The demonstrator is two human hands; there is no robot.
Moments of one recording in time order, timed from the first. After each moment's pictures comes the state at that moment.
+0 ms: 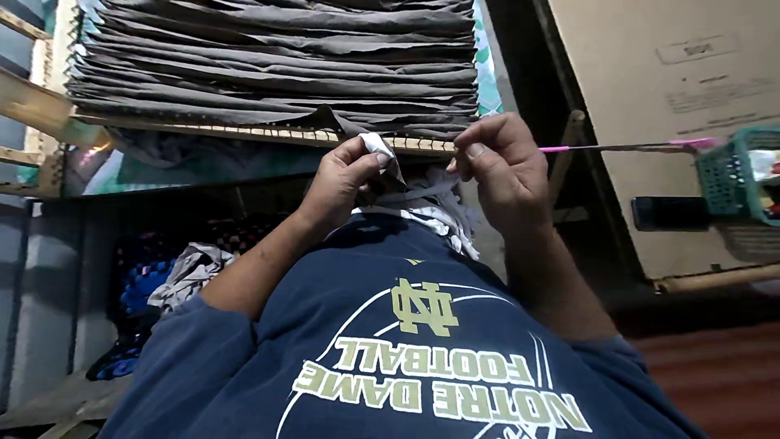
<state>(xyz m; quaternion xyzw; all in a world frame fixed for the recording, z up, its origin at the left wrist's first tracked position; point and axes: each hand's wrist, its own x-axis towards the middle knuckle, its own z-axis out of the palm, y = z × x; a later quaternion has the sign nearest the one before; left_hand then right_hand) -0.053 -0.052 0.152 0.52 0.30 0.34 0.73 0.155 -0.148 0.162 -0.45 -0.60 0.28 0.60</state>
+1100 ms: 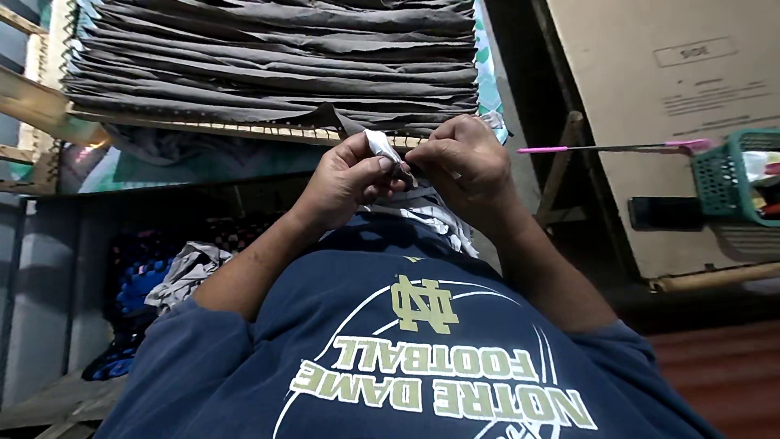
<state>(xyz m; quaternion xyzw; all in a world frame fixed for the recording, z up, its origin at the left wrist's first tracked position) -0.061 -0.054 0.161 0.47 0.18 0.31 0.81 0.144 -0.130 0.159 -0.49 -0.75 0.01 0.45</state>
